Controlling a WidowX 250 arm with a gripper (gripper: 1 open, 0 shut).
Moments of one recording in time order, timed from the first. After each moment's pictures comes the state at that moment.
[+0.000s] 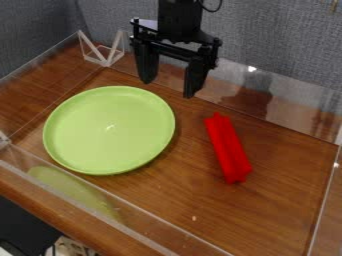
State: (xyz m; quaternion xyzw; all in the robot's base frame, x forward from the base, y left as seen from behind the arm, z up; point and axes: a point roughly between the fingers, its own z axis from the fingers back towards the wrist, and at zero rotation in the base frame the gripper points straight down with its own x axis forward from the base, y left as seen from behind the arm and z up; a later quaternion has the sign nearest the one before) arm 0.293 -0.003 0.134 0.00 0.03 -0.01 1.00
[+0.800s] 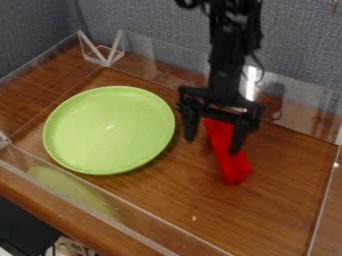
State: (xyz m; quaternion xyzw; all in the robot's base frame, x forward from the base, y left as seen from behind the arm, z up) arm 0.307 -0.063 0.053 -0.01 0.07 0.05 1.00
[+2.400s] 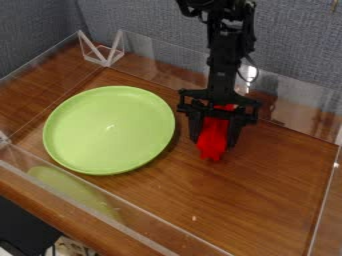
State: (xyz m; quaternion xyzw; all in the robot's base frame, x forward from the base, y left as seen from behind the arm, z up) arm 0.325 -0.045 0.047 -0.03 0.10 0.12 0.99
